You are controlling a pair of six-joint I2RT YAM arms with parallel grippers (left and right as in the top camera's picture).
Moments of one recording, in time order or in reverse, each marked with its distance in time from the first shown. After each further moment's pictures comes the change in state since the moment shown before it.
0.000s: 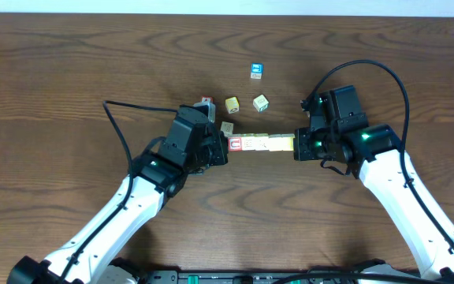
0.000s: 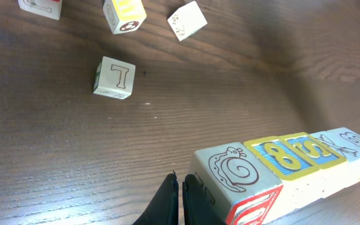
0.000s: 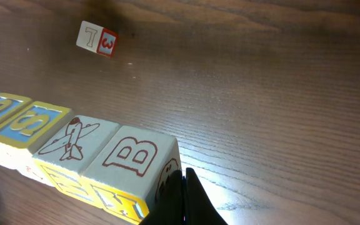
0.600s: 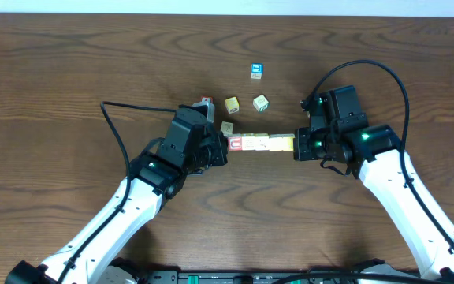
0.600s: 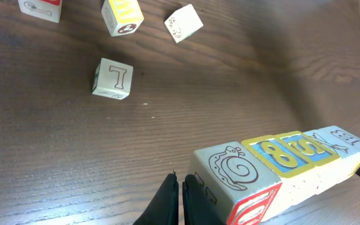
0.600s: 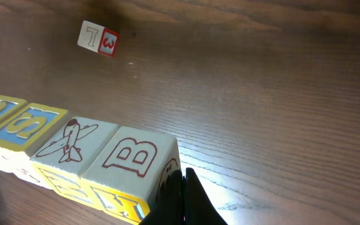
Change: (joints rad) left arm 0.000 -0.017 0.000 -0.014 0.001 0.000; right arm 0.000 0.000 0.000 0.000 -0.004 0.000
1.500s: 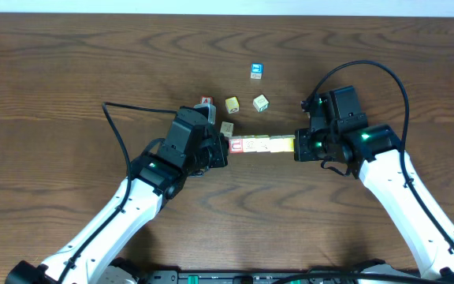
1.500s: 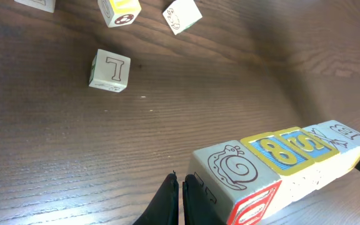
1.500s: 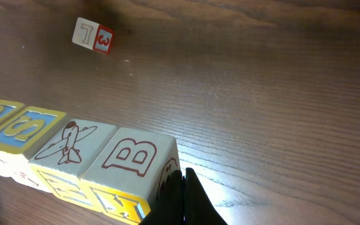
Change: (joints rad) left arm -0.004 0.000 0.000 -0.012 0.015 0.000; right arm 0.000 0.000 0.000 -0.011 0.013 0.000
